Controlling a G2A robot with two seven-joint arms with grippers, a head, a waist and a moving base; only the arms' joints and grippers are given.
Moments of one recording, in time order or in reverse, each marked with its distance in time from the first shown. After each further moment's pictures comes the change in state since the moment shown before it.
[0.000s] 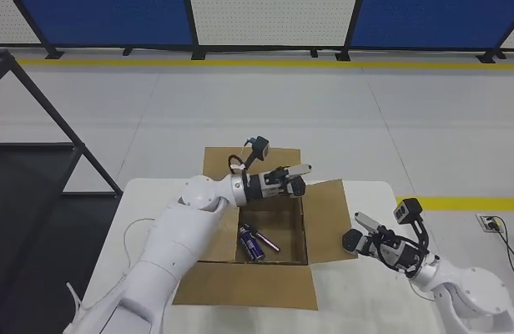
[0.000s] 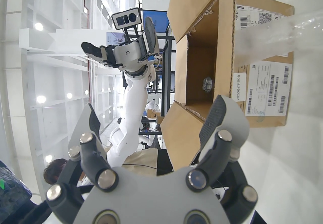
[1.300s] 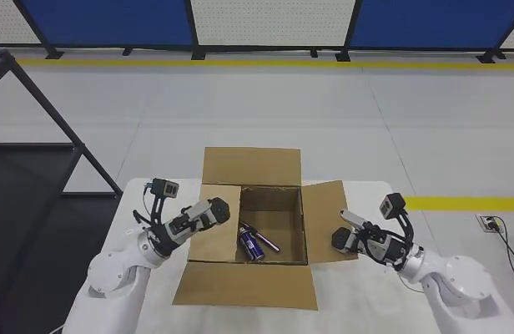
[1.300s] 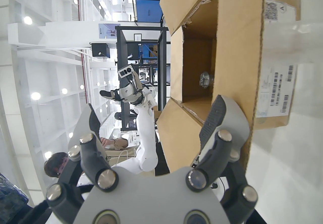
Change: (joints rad) left arm 0.752 0.277 -0.564 -0.954 0.088 0.123 0.137; right arm 0.086 0.008 -0.102 0.044 0.011 0.017 0.000
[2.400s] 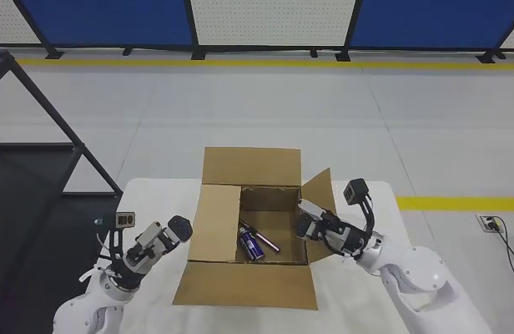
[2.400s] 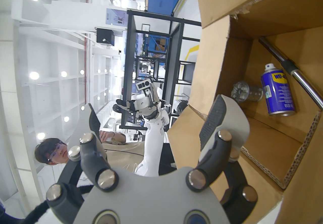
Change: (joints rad) left arm 0.259 0.026 -0.159 -0.152 -0.091 -0.089 0.101; right arm 0.095 -0.043 -0.201 -0.084 -0.021 -0.068 -0.207
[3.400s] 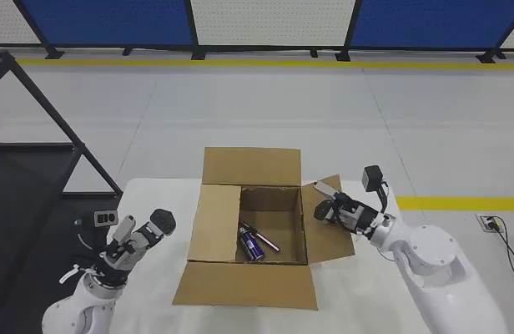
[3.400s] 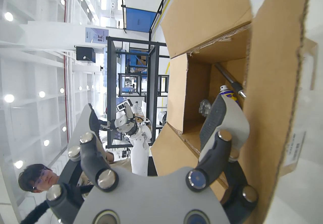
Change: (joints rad) left arm -0.007 0.018 -0.027 0.012 -0.086 -0.011 0.007; right arm 0.099 0.007 0.049 0.155 -0.110 0.132 0.006
